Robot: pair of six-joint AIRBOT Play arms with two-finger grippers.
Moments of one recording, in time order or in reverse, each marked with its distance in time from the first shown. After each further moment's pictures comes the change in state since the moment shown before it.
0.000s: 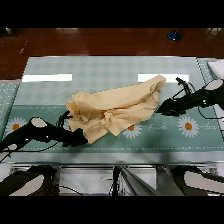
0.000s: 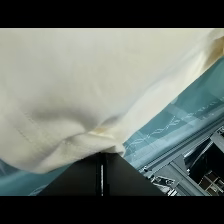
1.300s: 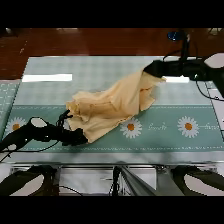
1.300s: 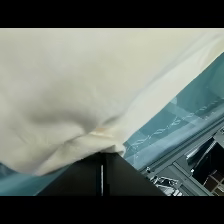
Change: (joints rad) left arm 0.001 0.012 0.005 0.005 0.016 0.031; right arm 0.238 0.097 0.305 0.307 -0.362 -0.036
